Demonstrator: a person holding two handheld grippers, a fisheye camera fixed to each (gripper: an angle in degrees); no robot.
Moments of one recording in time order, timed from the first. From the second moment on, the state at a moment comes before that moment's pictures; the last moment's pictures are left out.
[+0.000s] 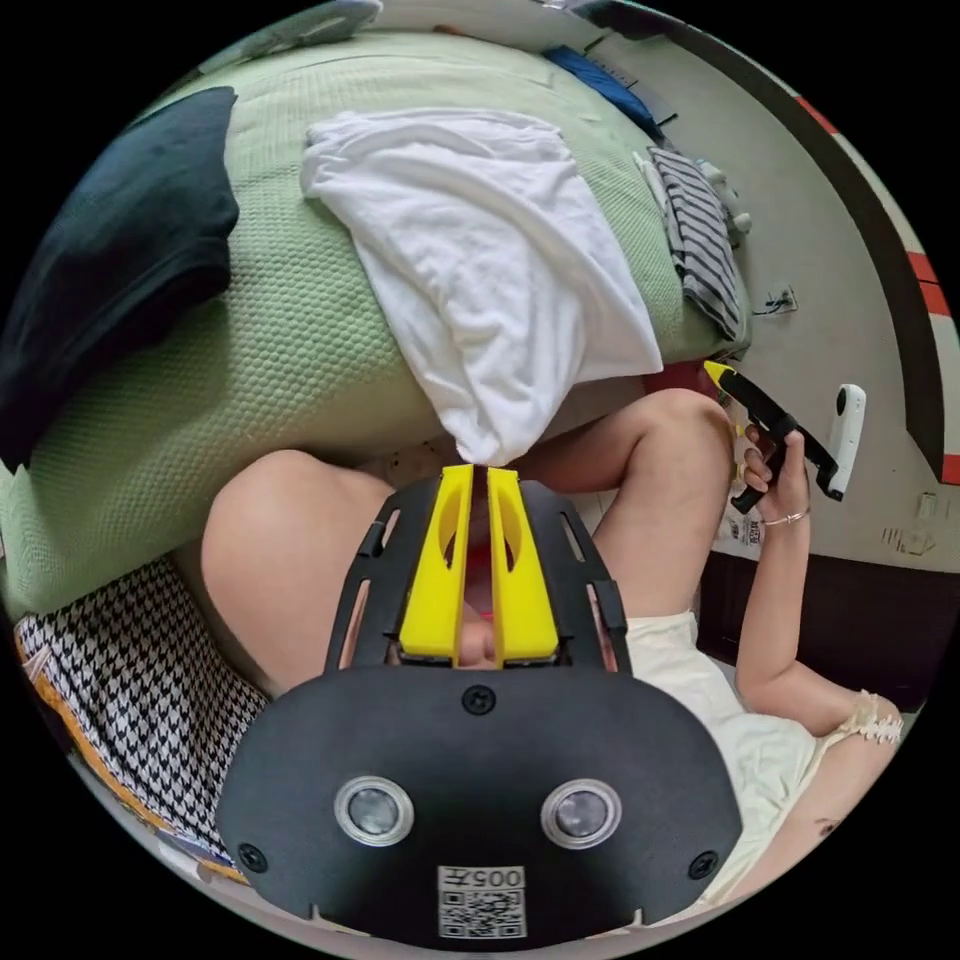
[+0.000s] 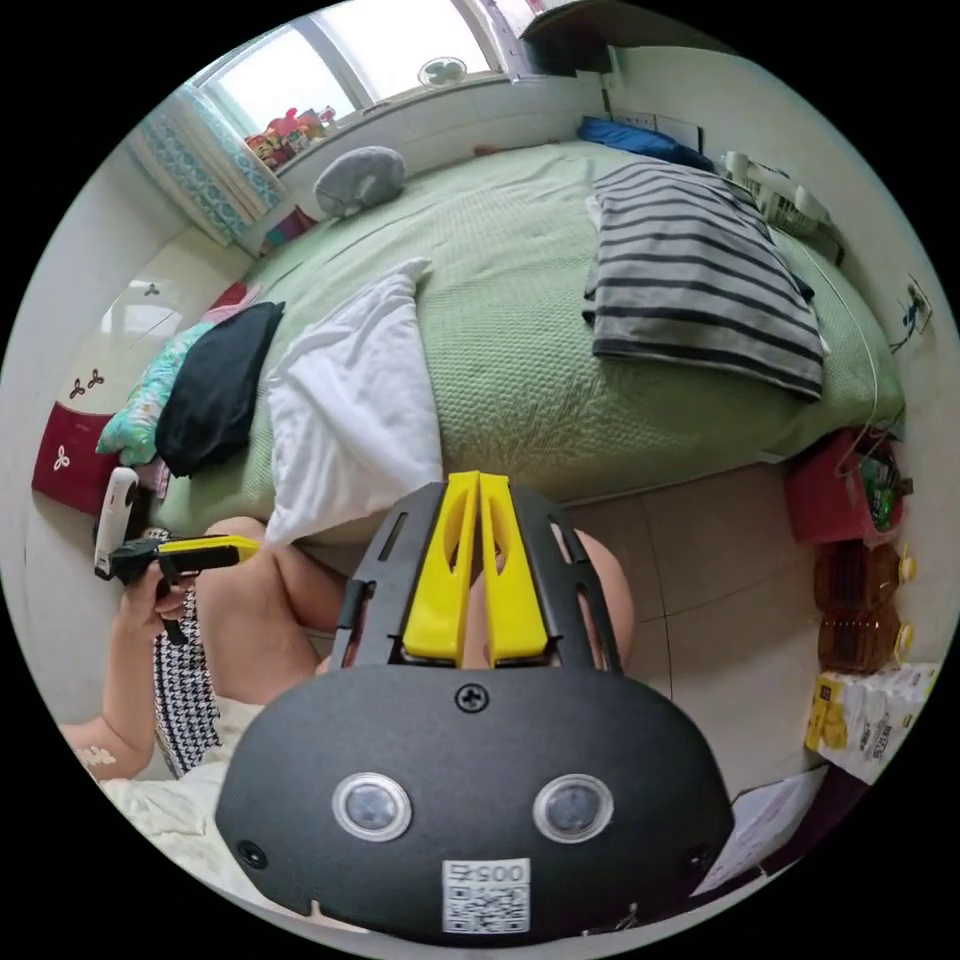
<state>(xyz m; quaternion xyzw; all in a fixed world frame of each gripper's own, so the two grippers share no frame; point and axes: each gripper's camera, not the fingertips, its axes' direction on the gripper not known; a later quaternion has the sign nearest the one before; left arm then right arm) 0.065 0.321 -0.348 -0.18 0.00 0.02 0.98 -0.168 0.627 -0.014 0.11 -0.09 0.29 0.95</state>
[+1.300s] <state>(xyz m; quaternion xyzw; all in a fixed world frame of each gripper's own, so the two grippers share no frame) -0.031 0.217 -0.335 -0.04 -0.02 0.00 1.00 -0.008 0.335 0.007 0.05 -0.10 0.16 0.98</state>
